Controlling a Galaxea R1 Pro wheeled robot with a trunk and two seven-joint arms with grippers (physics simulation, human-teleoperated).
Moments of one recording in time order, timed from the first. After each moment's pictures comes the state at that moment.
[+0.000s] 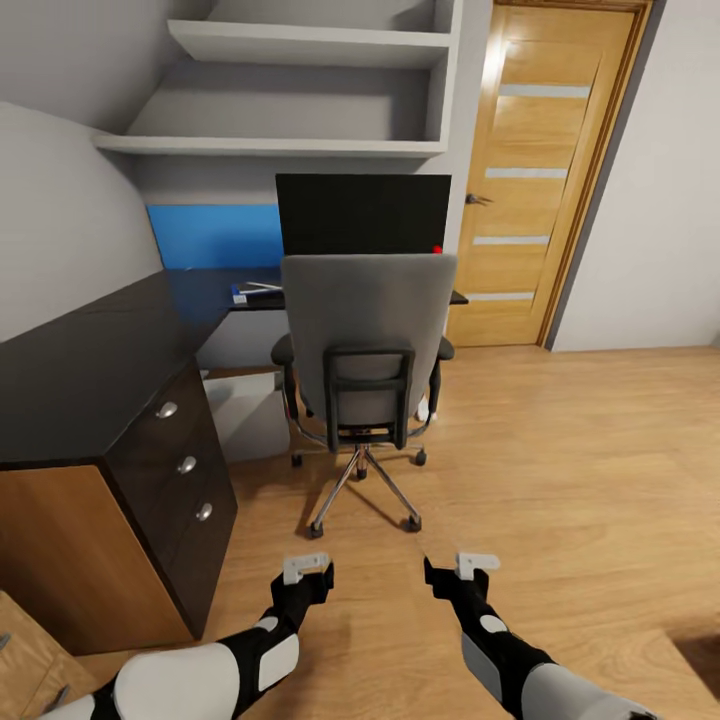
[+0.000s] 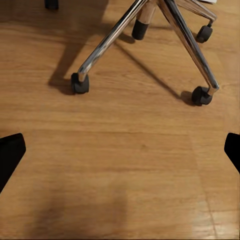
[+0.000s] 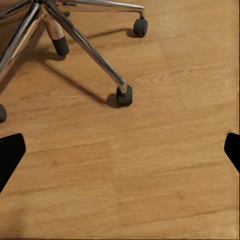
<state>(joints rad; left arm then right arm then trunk) -0.75 -0.15 -2.20 -0.12 2.31 -0.45 0.08 -0.64 0.05 0.40 -0.18 -0.43 -0.36 -0.09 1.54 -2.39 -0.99</state>
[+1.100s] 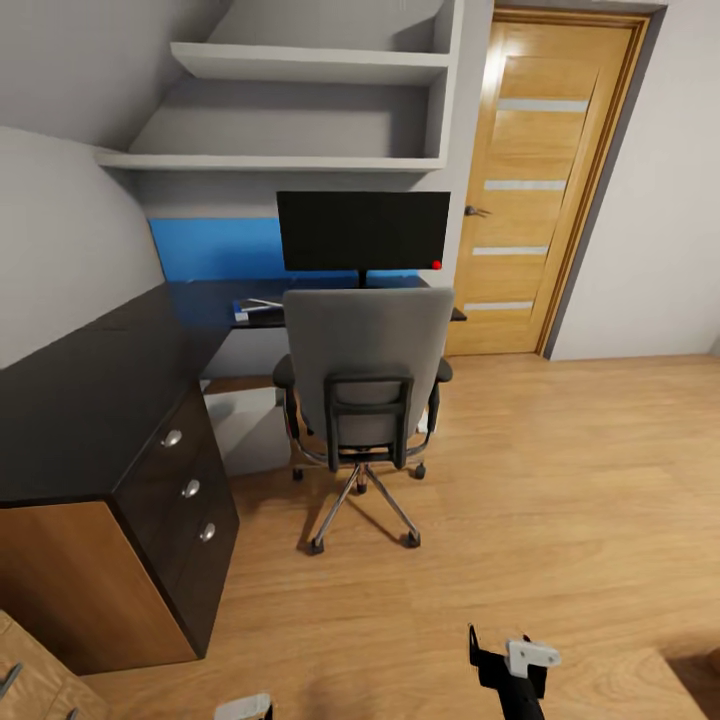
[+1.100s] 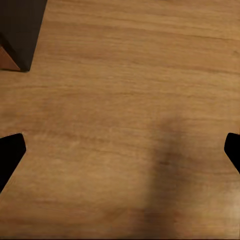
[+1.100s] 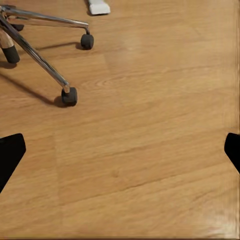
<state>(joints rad) -0.43 -0.02 -2.20 -0.17 2.31 -0.57 0.16 -0.48 0.01 0.39 0.02 -0.45 -0.79 -0.13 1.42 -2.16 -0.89</state>
